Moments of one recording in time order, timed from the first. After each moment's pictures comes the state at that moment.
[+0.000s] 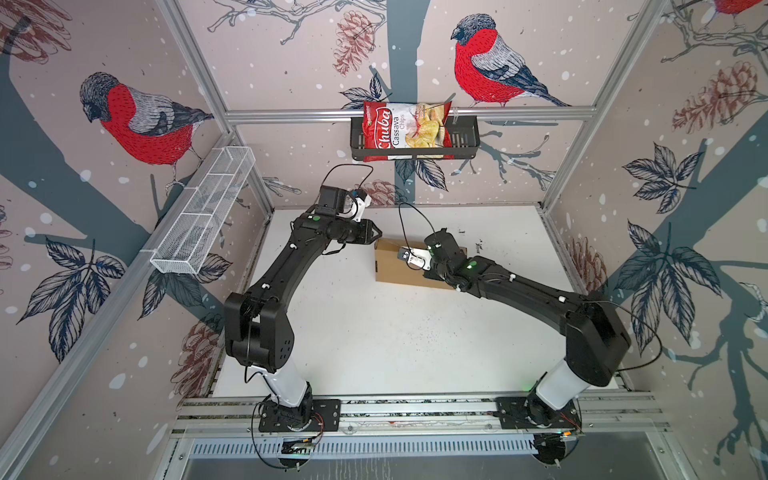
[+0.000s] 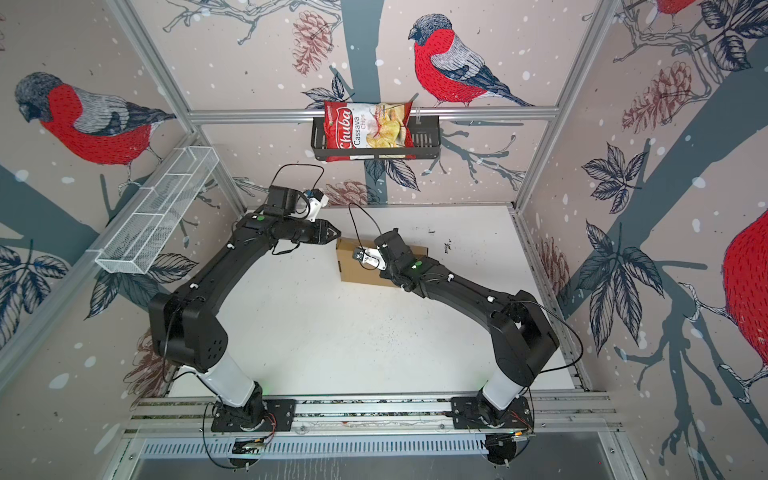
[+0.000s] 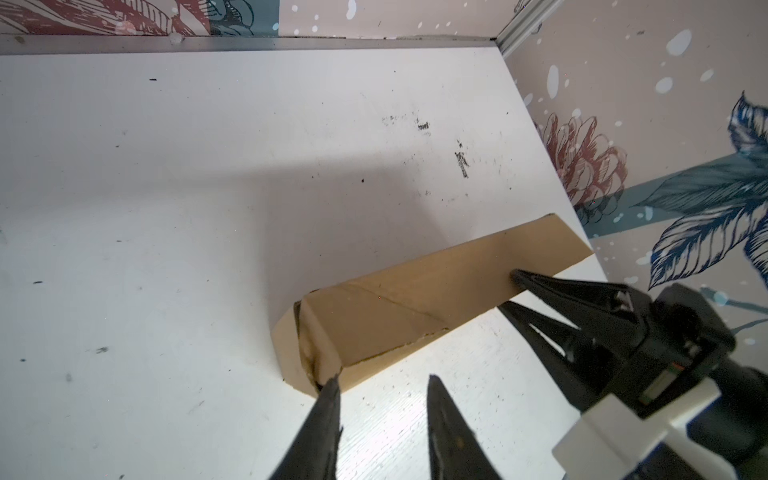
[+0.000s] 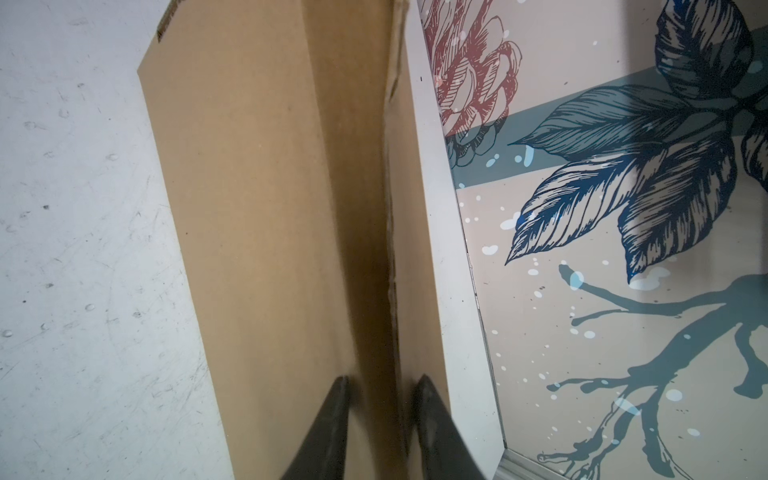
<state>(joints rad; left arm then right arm) -0.25 1.71 1.57 -0.66 0.55 -0.16 0.79 1.65 1.21 -0.29 0.33 -0.86</state>
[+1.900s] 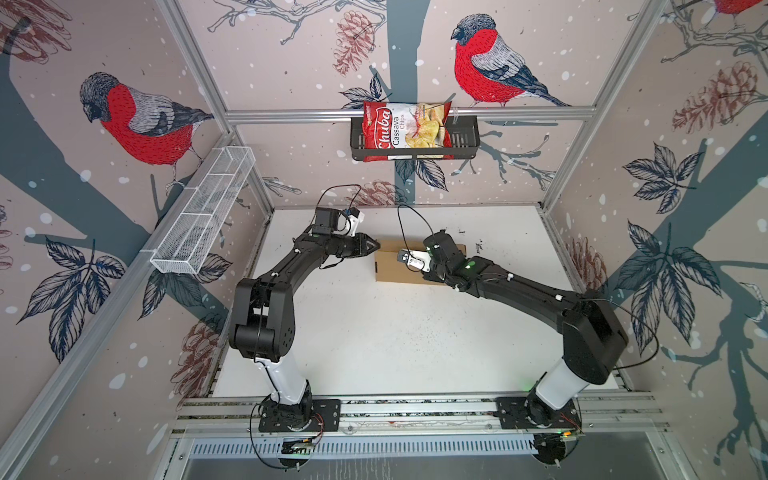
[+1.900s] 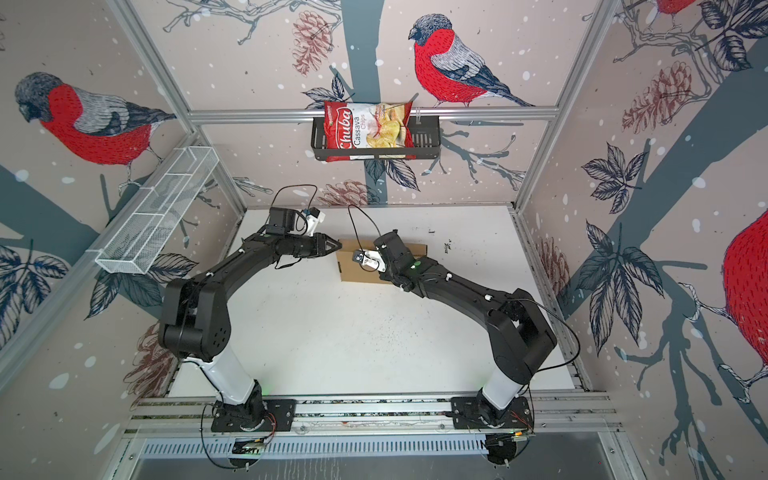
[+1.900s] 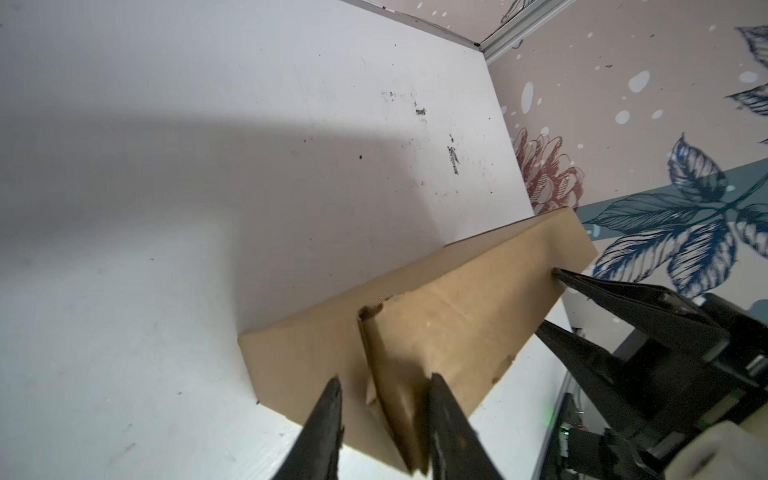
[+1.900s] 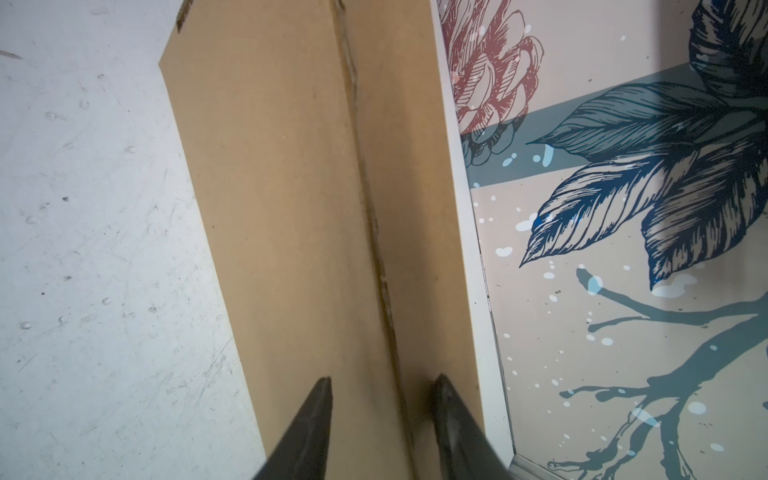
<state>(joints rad) -0.17 1.76 1.30 -0.39 0.74 -0.24 0.79 1.66 1.21 -0.29 0.32 -0.86</state>
